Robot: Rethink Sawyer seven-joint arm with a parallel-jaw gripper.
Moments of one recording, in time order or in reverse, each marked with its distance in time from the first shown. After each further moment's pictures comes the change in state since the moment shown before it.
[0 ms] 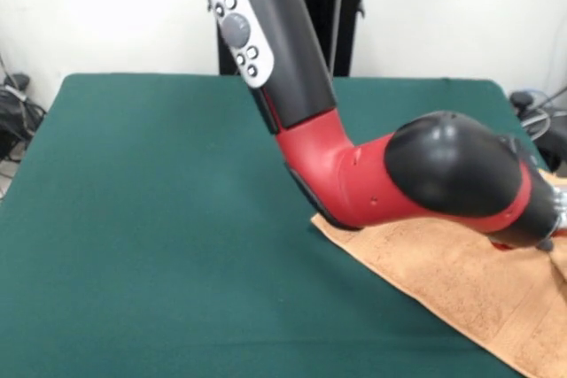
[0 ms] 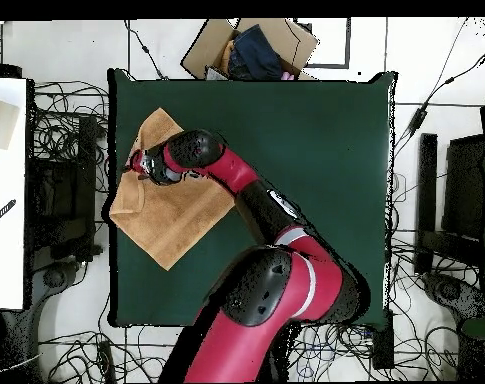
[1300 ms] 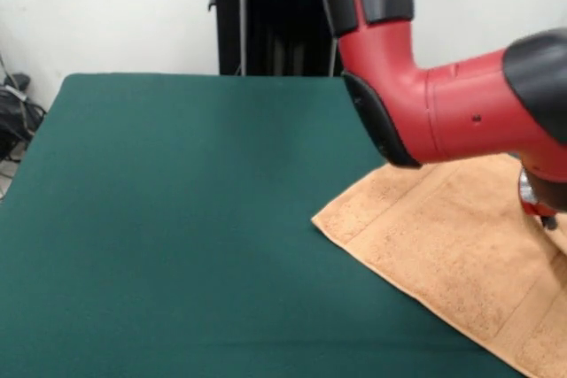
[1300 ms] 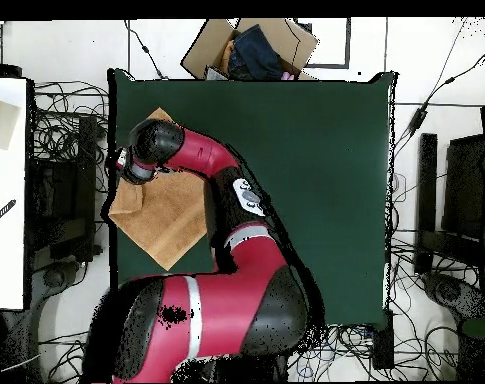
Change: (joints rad) arm 0.277 -0.215 -0.327 -0.014 0.117 -0.008 0.248
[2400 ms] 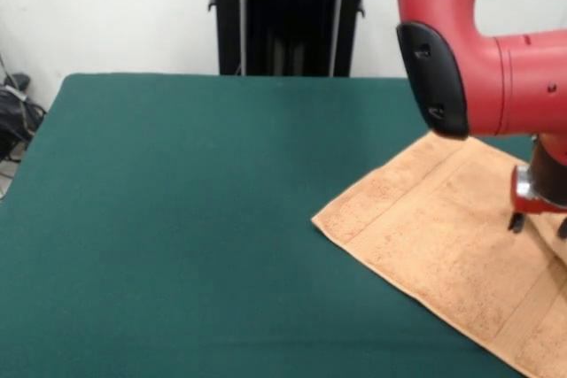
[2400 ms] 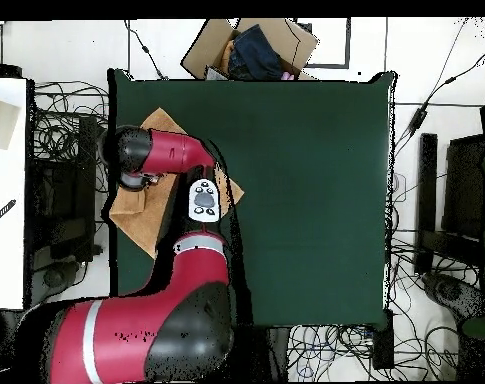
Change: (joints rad) arm 0.232 0.021 -0.300 -0.112 -0.001 0.041 0.015
